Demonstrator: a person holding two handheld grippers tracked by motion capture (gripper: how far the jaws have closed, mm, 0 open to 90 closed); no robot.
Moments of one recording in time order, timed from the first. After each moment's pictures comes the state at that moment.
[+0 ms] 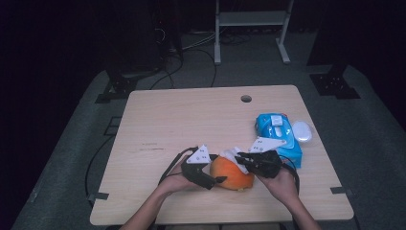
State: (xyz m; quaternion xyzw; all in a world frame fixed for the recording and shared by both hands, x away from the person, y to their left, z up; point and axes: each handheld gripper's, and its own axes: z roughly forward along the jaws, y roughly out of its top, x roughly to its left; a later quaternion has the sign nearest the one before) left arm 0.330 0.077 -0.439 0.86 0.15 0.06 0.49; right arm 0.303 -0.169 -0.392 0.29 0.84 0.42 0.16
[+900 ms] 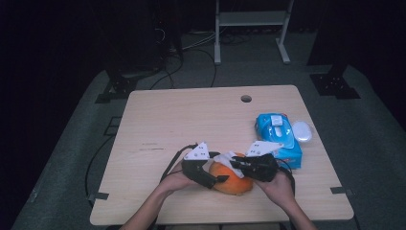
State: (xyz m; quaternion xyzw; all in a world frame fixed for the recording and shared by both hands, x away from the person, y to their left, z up) left arm 0.327 0.074 -0.430 0.85 0.12 0.05 0.51; right arm 0.294 -0.152 -0.394 0.26 0.85 0.44 0.14
